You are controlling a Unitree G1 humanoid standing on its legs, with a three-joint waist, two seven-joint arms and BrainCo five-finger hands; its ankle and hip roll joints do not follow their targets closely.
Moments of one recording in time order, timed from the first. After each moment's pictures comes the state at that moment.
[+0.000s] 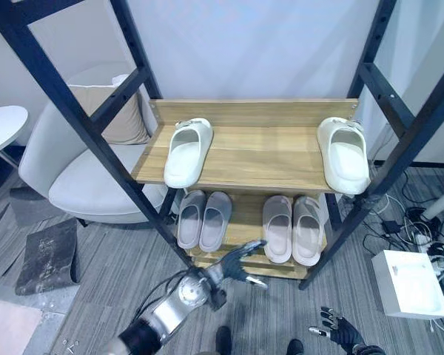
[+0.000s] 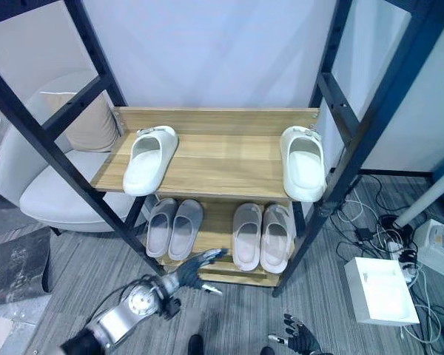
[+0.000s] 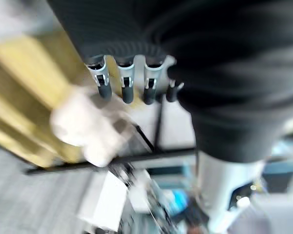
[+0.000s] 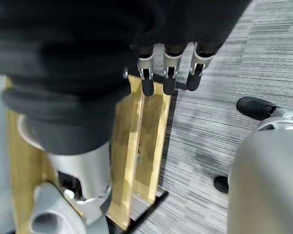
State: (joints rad) left arm -0.27 0.41 -0.82 0.16 -0.03 -0.09 -0.13; right arm 0.24 -0.36 0.21 0.69 0.34 -0.09 0.10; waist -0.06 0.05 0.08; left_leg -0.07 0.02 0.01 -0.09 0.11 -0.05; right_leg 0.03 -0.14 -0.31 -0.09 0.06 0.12
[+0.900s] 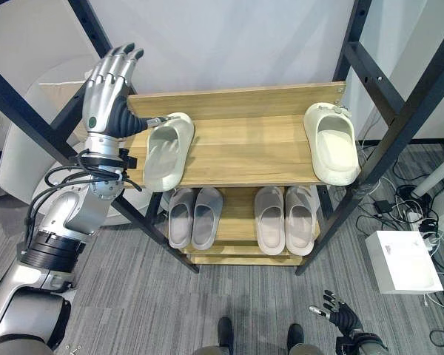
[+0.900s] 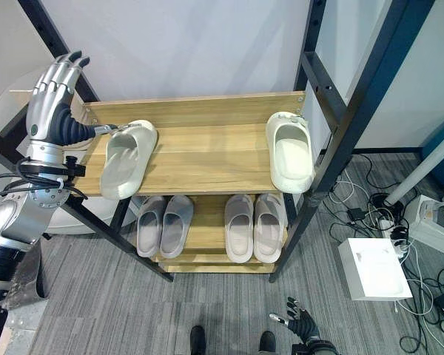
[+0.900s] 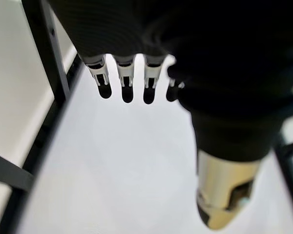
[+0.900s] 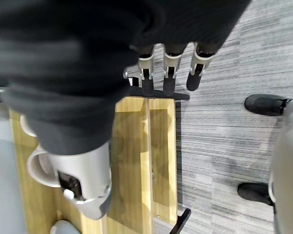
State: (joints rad) left arm -0.58 0.87 -0.23 0.15 0.60 -0.02 0.49; right arm 0.19 -0.34 0.19 0.66 0.37 -0.10 0.02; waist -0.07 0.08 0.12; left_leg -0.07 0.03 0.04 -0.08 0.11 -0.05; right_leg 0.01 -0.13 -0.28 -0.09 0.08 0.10
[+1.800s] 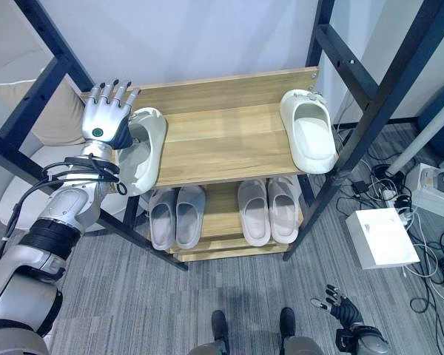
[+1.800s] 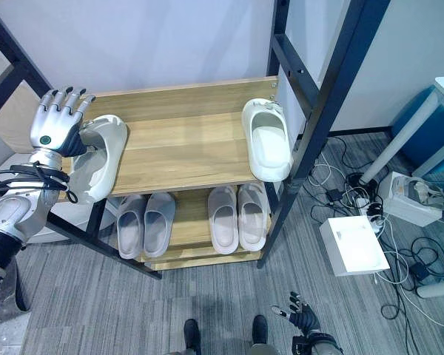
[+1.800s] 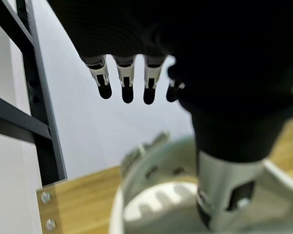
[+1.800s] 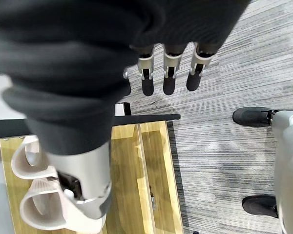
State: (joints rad) left arm -0.68 0.92 -0.43 0.45 0.81 0.12 0.44; right arm 0.15 -0.34 0.18 0.70 0.42 -0.12 0.00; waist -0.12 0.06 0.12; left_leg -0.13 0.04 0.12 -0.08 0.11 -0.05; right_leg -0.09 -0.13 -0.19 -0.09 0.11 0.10
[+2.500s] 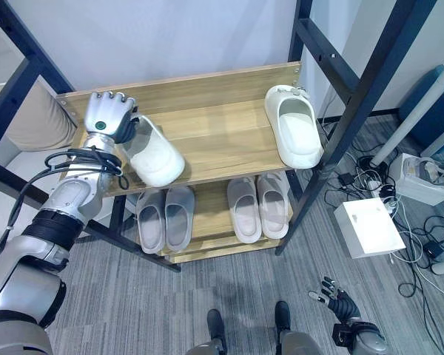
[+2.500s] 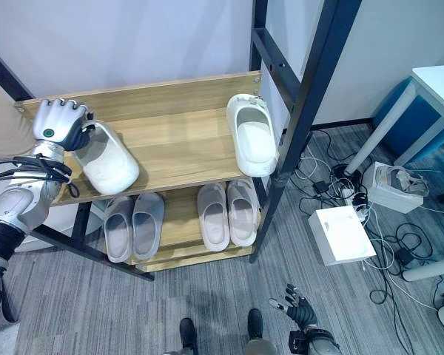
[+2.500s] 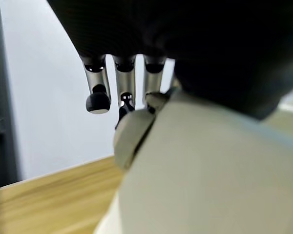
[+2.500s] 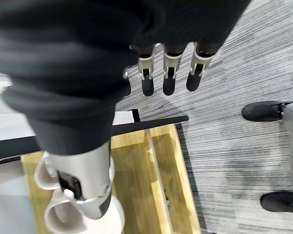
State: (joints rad) left arm -0.76 0.89 -0.48 0.36 0.81 0.10 0.39; right arm 0.17 -0.33 0.18 0.64 0.45 -0.12 0.00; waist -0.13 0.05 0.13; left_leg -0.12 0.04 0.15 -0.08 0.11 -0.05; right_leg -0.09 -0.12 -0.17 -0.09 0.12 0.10
